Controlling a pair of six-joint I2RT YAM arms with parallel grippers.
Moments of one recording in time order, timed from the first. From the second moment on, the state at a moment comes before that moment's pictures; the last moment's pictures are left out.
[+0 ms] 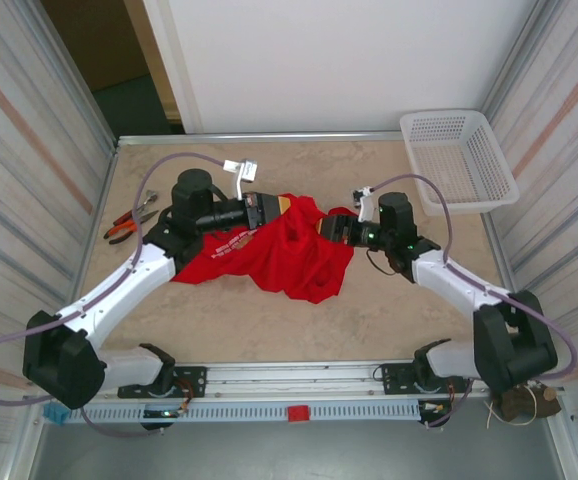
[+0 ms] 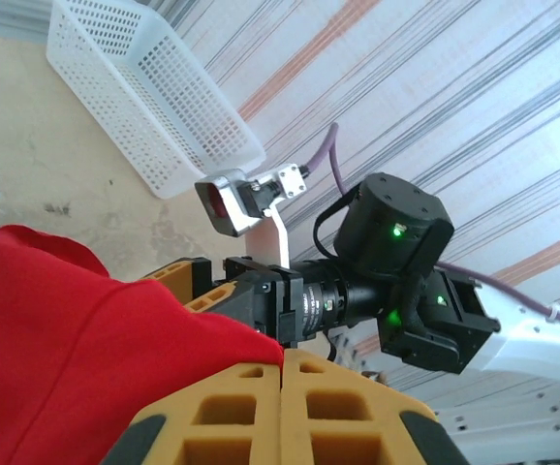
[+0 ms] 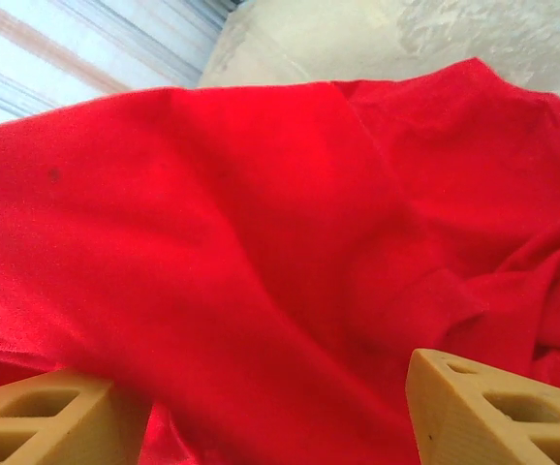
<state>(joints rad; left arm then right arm) -0.53 1.25 0.99 0.09 0.70 -0.72 0.39 1.26 0.71 0.09 -0.54 0.60</state>
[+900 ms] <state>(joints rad) -0.54 1.24 0.95 0.20 0.62 -0.97 0.74 1.20 0.90 -0.11 -0.17 0.41</state>
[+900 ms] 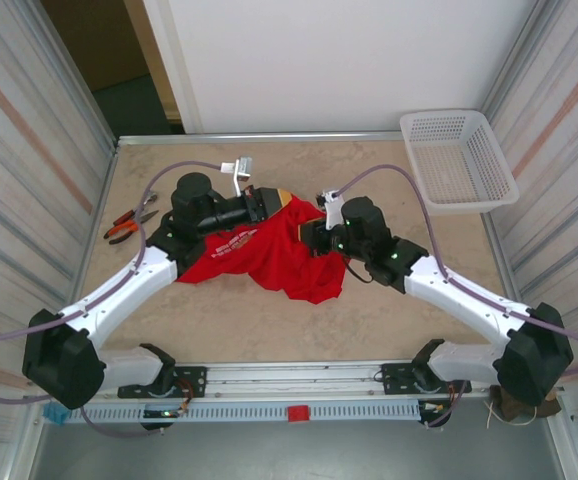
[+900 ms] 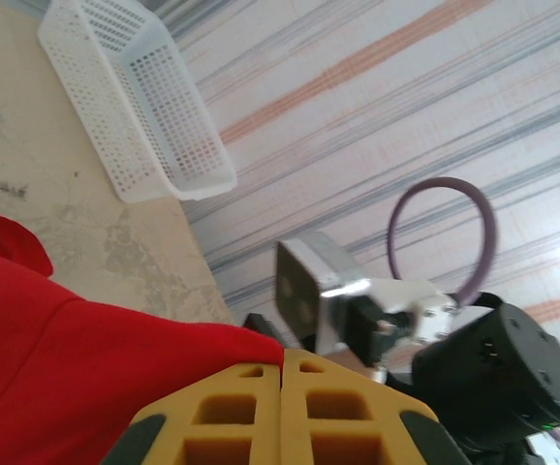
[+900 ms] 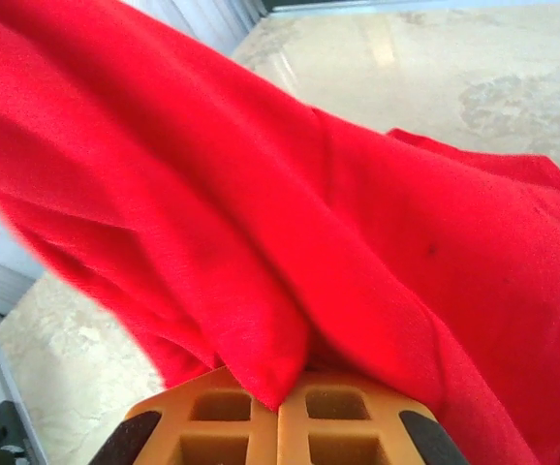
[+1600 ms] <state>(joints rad) -0.59 1.03 0.93 -0.11 0.39 -0.53 0.50 1.08 0.85 0.07 -0.73 0.51</state>
